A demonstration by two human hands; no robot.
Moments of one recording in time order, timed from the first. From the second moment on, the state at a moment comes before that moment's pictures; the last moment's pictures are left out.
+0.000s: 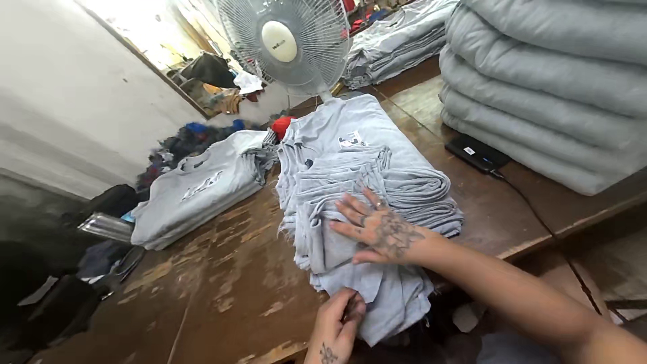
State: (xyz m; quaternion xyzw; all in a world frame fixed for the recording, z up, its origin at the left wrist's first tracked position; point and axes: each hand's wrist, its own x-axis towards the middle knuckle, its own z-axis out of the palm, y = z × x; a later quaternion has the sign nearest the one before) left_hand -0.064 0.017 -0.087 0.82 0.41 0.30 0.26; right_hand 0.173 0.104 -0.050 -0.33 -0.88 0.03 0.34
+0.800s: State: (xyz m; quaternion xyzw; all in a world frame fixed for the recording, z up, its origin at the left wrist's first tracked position) left_hand -0.001 0.020 -0.054 0.76 0.44 0.36 0.32; right_hand 0.204 0.020 -0.124 -0.35 -0.84 -0.05 0.41
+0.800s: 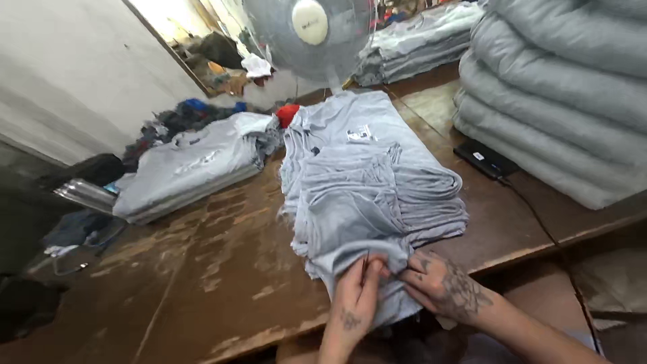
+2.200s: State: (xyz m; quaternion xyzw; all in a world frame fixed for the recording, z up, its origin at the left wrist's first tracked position) left_hand 0.023 0.028 -0.080 0.72 0.37 0.38 0.44; right_hand 0.233 0.026 -0.119 -0.39 -0.82 0.12 0.39
